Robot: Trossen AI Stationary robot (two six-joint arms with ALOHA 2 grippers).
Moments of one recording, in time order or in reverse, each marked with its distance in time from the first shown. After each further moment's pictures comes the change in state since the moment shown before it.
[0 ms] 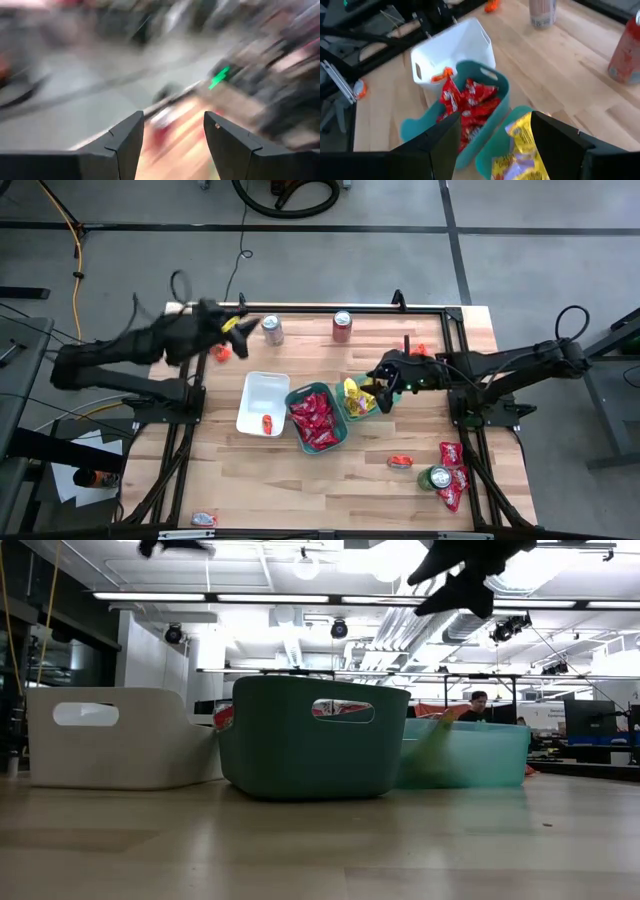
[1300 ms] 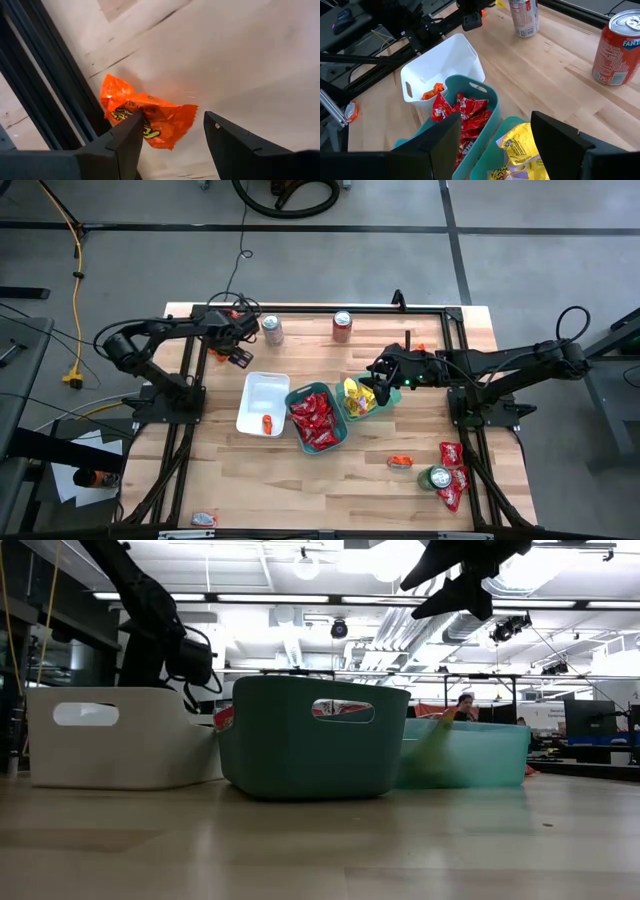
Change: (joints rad) left arm 0.656 0.681 -0.260 -0.428 0.248 0.040; right arm -0.025 0.002 0.003 0.015 0.044 0.053
